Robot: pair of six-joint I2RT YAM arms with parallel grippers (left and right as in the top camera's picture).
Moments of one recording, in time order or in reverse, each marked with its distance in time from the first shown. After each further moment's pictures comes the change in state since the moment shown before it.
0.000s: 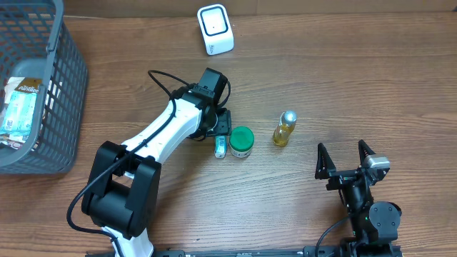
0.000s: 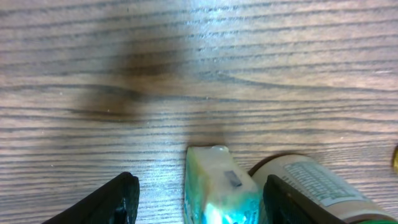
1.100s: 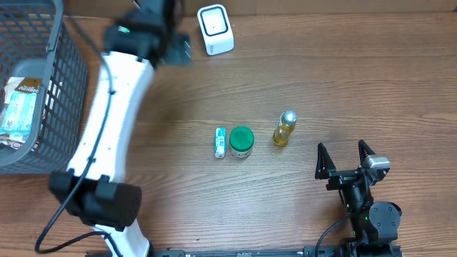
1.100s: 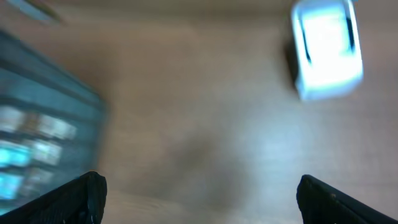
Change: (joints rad) left arm 0.238 0.005 0.827 -0.427 -0.406 0.288; right arm 0.000 0.000 0.000 0.000 0.000 0.000
